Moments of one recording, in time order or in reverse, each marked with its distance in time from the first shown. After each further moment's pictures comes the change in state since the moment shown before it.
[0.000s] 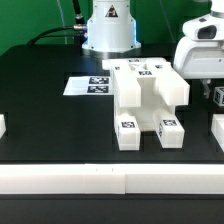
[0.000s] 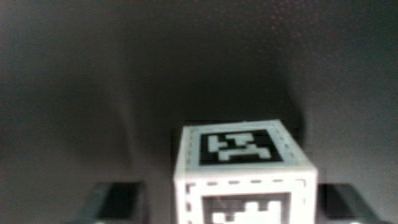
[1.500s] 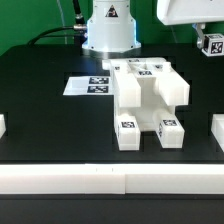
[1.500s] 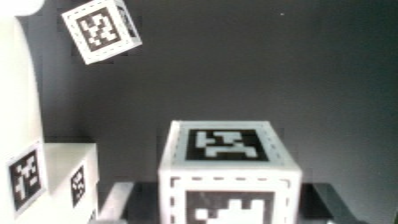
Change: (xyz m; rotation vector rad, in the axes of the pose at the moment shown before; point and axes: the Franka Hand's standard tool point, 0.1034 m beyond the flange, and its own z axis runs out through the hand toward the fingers) arm 0.042 0.046 -0.113 0.036 -0.059 -0.071
